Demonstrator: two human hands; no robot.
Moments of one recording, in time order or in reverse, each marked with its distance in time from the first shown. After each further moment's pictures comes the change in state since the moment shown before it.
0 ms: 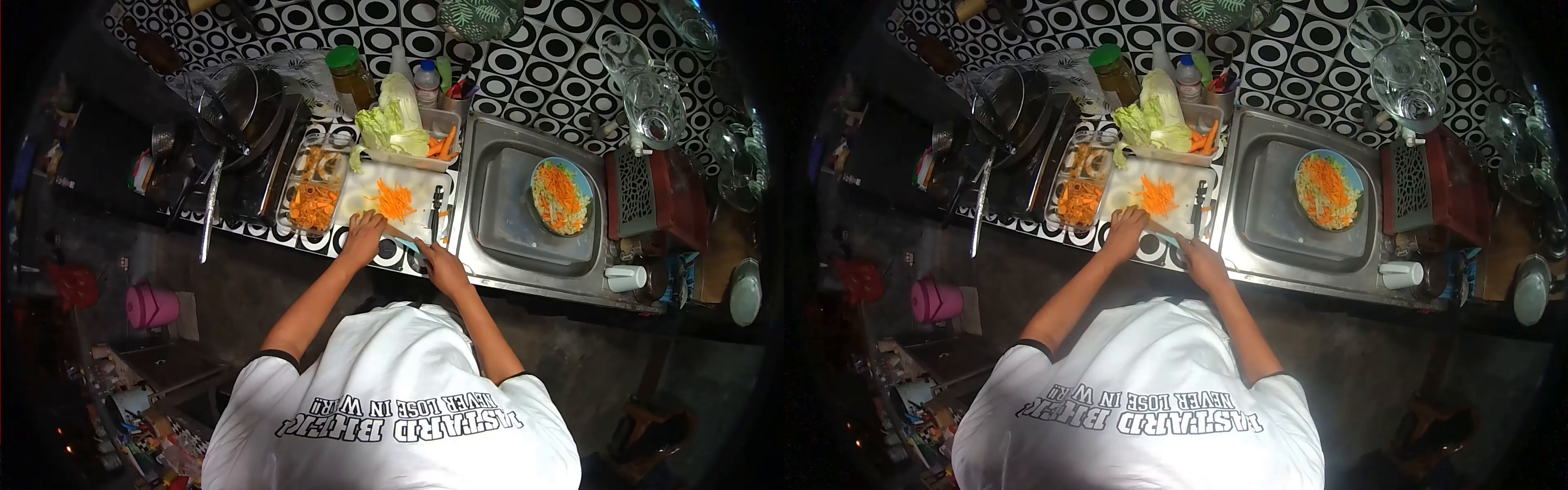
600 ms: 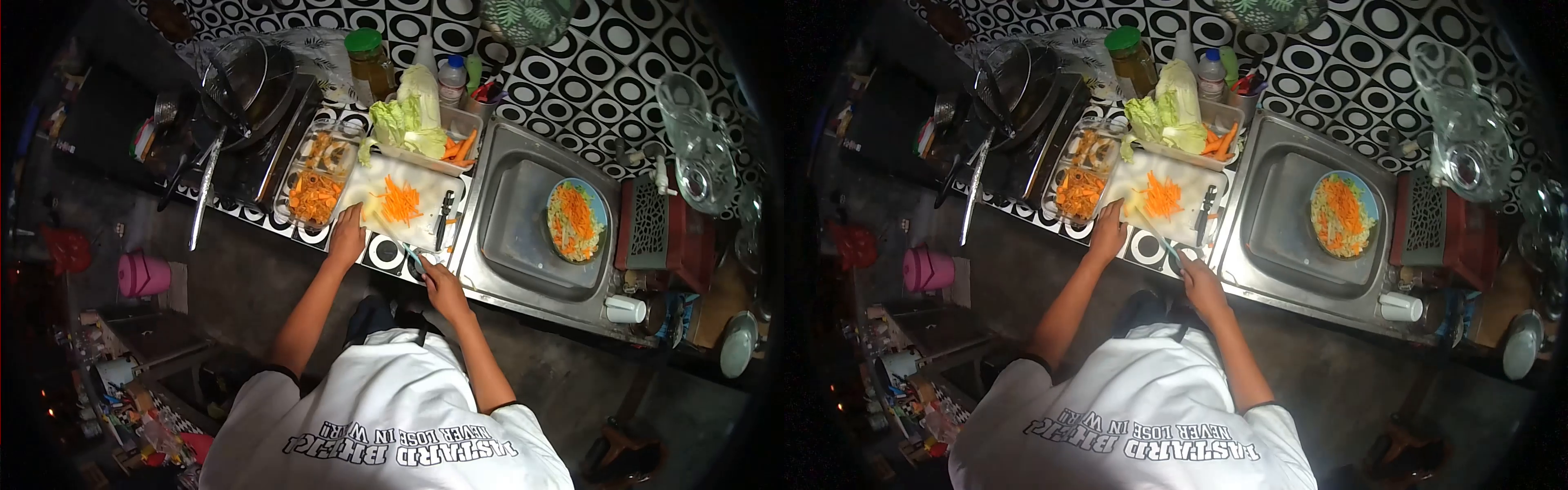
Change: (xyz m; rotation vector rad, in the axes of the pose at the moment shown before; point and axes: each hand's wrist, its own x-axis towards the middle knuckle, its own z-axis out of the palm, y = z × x) left_hand -0.012 -0.023 0.008 -0.291 0.226 -0.382; right_hand -0.015 0.000 0.007 0.262 0.007 0.050
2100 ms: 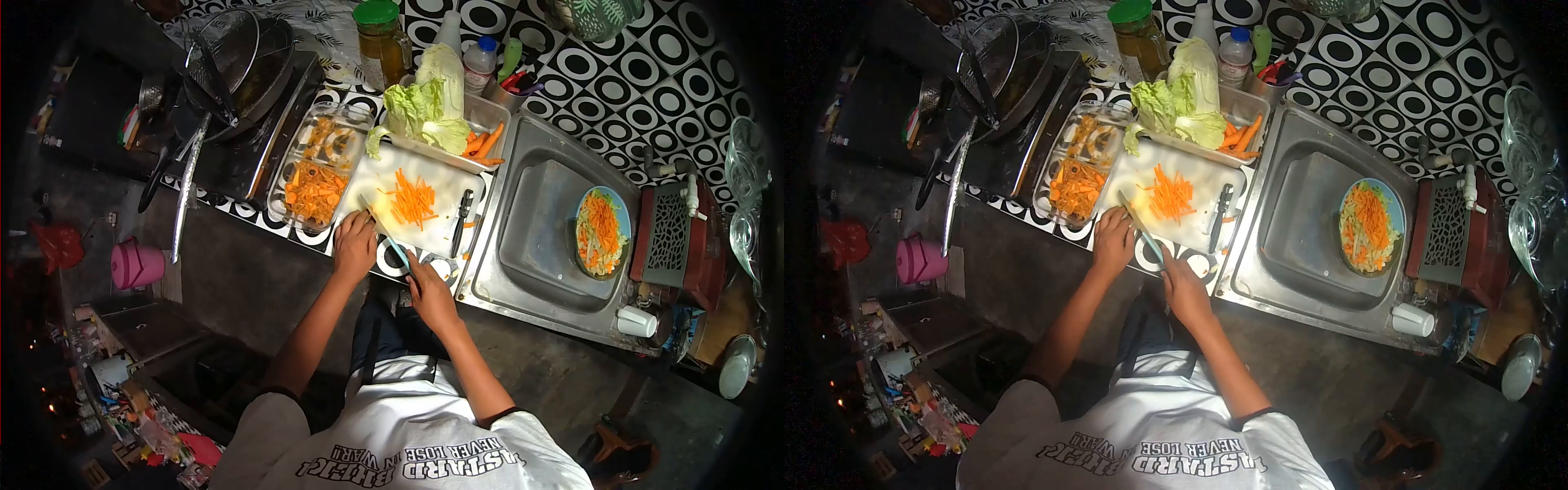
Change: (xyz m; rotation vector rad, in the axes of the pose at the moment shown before) left_hand -0.017 -0.016 0.025 0.110 0.087 0.071; right_hand 0.028 -0.037 0.037 0.040 0.031 -0.030
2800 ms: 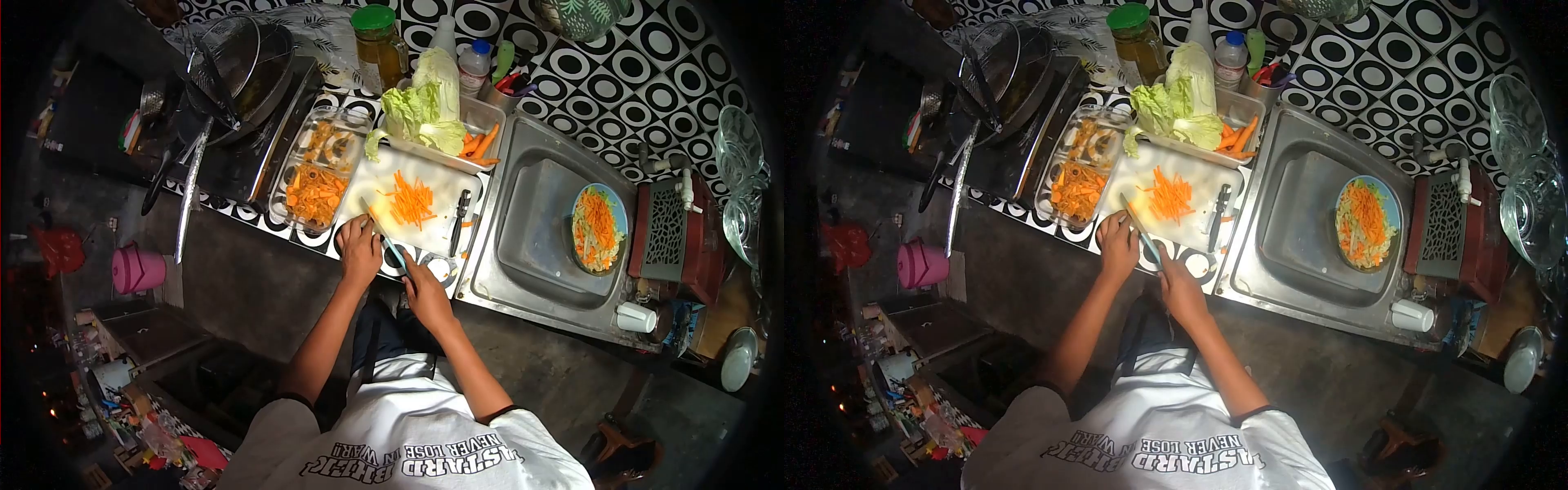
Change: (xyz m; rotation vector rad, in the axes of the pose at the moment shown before) left_hand -0.004 0.021 0.004 -0.023 0.082 -0.123; right_hand -0.001 -0.001 0.009 0.002 -0.024 0.024
